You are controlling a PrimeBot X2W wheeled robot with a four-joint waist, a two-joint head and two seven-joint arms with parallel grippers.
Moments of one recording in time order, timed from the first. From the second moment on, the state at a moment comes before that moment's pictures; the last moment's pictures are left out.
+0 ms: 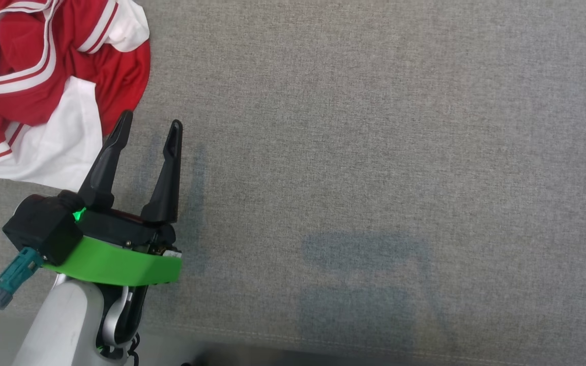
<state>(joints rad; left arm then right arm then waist) -0.23 0.19 -0.29 -0.17 -0.49 -0.03 -0.22 -0.59 -0.85 0.07 0.50 0.62 -0.10 0.52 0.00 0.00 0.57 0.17</state>
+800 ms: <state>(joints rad) -0.22 0.17 -0.22 -0.05 -0.50 -0.02 -0.24 -0.53 -0.80 0.05 0.31 0.42 -0.12 0.10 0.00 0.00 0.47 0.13</state>
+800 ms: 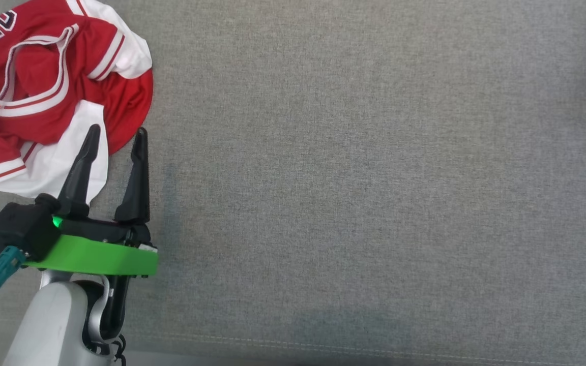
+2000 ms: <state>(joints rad) -0.06 0.20 -0.20 0.13 -0.49 -0.04 -0.25 0.05 -0.25 0.07 0.20 0.30 -0.13 -0.24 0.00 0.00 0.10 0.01</state>
